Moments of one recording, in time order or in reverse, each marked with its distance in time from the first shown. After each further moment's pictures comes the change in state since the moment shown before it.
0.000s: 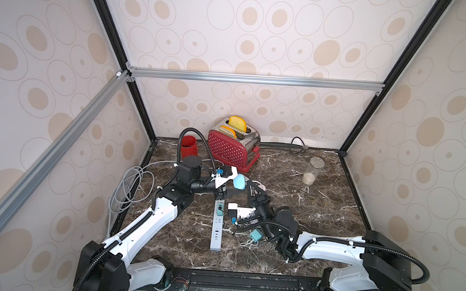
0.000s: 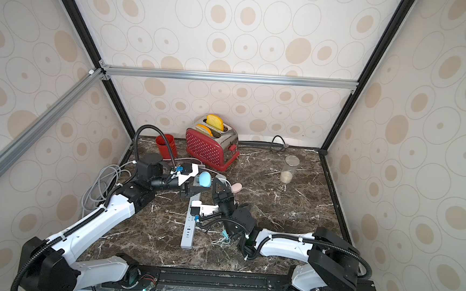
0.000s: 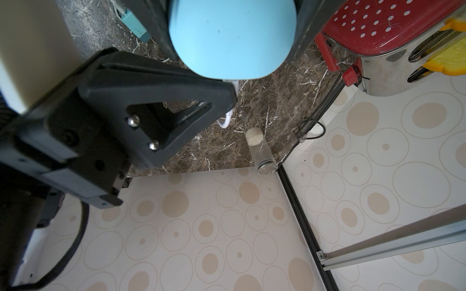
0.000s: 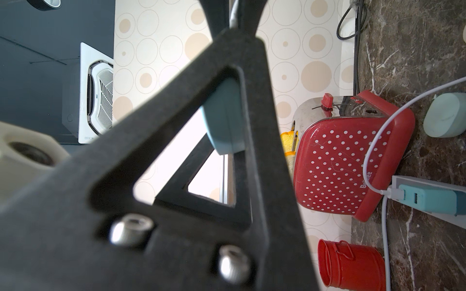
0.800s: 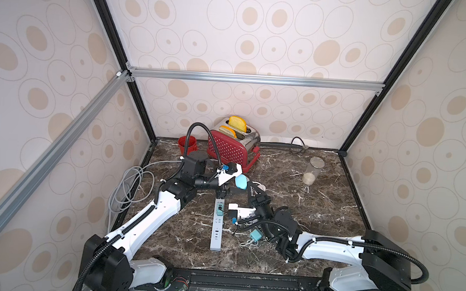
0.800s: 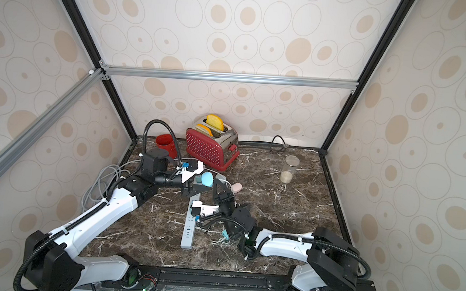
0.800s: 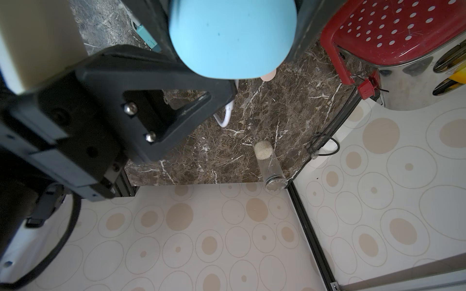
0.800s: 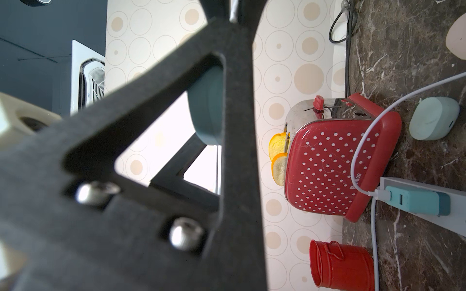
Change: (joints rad) left arm -0.023 0.060 0.105 -0.163 -0.022 0.012; right arm -0.005 0.006 -0.009 -0.016 0.004 0.040
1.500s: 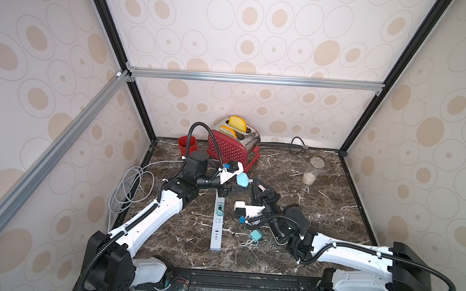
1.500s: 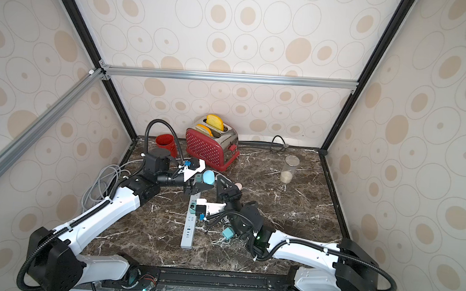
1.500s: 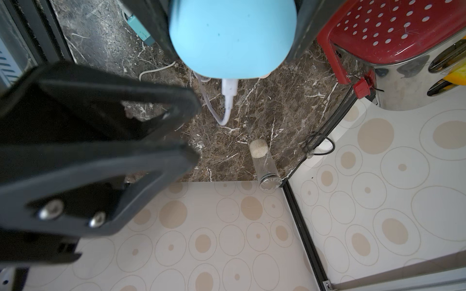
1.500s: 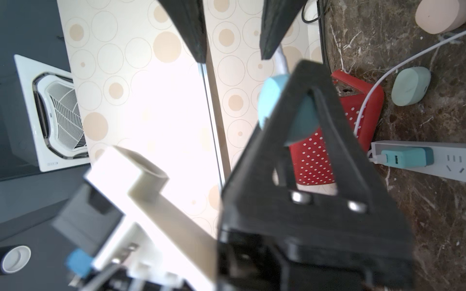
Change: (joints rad) left arm 0.020 0.036 -0.001 0.056 -0.027 -0.024; right arm -0.028 -0.231 0.015 -0.274 -0.066 0.253
